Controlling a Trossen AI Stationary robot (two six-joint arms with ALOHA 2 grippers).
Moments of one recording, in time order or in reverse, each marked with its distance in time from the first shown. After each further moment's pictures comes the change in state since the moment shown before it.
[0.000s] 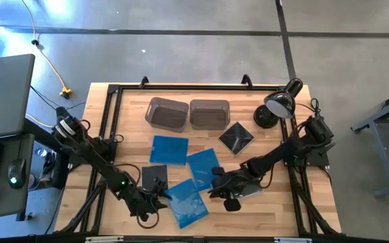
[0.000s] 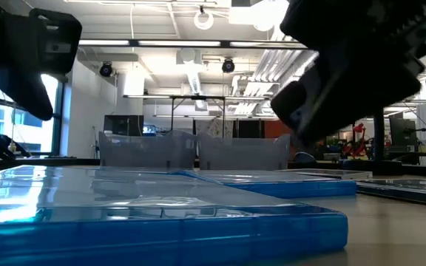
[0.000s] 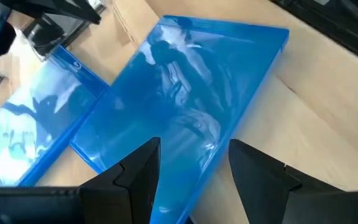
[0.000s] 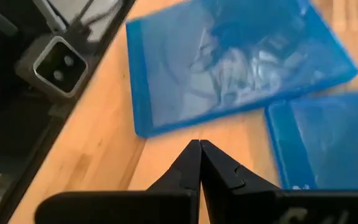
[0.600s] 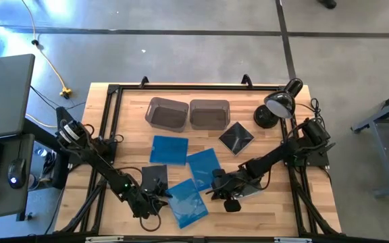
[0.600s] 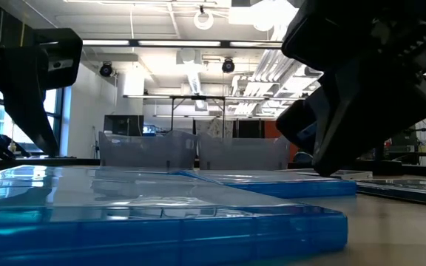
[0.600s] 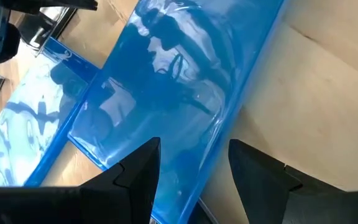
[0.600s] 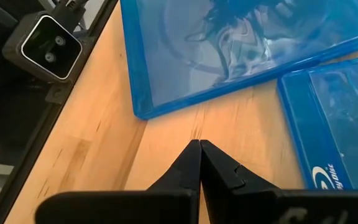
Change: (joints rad) left arm 0.001 0.067 0.000 0.000 -0.035 0.112; right arm 0.008 0.039 0.000 -0.005 -0.033 0.045
